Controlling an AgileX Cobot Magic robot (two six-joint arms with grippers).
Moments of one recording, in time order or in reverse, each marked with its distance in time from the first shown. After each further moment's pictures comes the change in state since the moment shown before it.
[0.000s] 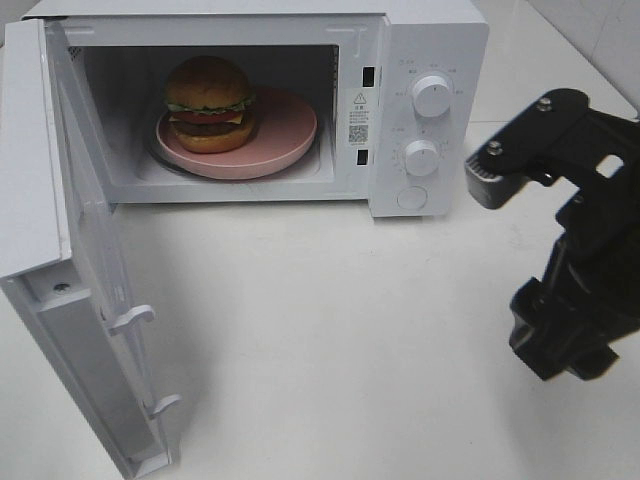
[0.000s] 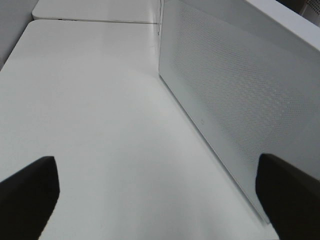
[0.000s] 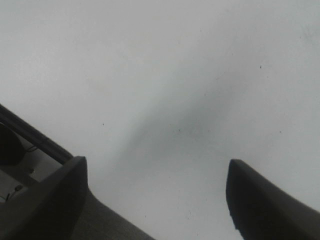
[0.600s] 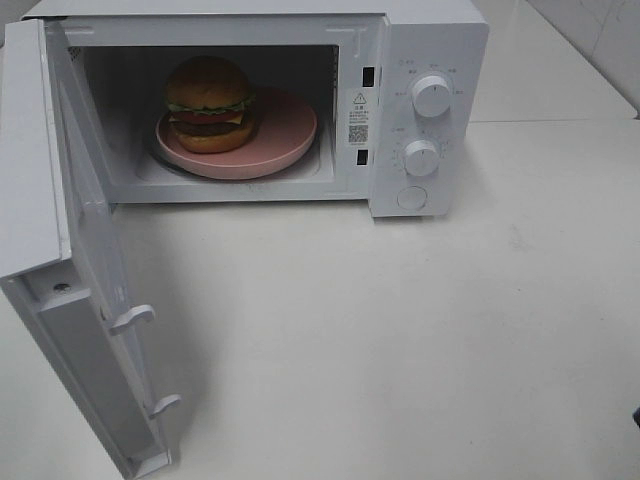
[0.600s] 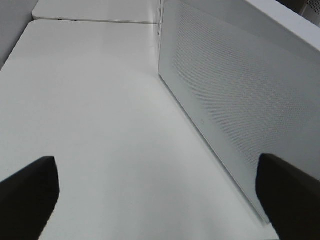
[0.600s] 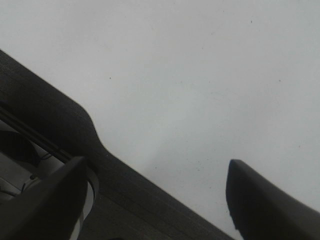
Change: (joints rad) left arm 0.000 0.000 0.000 0.000 0.000 0.000; right arm -0.006 -0.481 0.234 0.038 0.093 0.023
